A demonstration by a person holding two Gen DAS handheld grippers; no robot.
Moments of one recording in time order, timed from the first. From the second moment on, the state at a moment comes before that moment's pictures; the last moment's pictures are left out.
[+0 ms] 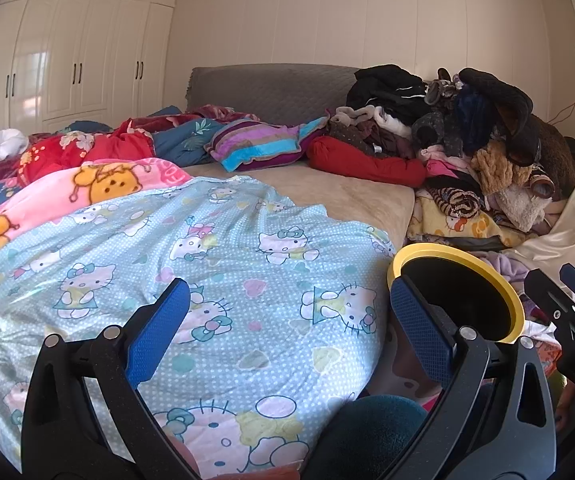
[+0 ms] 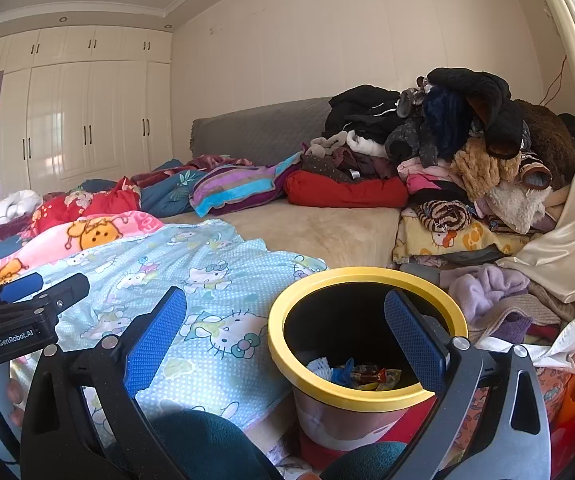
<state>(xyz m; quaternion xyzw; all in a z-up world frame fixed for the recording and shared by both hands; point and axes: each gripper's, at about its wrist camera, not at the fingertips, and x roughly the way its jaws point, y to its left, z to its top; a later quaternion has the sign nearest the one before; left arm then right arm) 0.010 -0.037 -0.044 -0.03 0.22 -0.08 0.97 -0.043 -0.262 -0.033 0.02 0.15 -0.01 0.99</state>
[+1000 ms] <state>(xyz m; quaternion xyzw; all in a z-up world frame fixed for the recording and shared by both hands) 0.014 -0.034 -0.041 -0.04 0.23 -0.06 0.97 -0.043 -0.263 -0.032 0.02 0.15 -0.01 0.99</state>
